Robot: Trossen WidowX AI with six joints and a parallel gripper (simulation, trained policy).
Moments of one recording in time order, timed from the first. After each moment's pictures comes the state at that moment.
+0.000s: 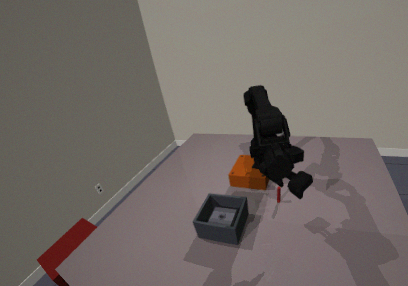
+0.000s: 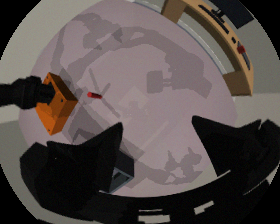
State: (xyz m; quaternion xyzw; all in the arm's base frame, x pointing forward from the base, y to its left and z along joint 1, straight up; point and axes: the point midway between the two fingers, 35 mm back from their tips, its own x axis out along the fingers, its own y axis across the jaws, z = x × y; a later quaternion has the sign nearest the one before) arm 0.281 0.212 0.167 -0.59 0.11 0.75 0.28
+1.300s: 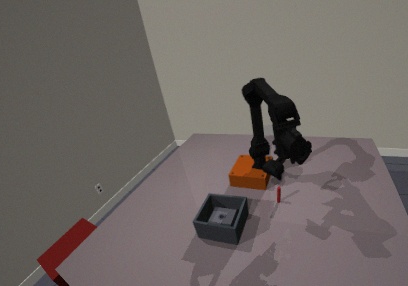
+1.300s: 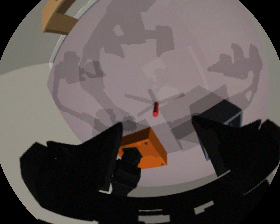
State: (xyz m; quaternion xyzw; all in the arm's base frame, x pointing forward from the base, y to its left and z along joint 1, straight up) arm 0.172 0.176 0.155 -0.37 0.60 0.46 0.54
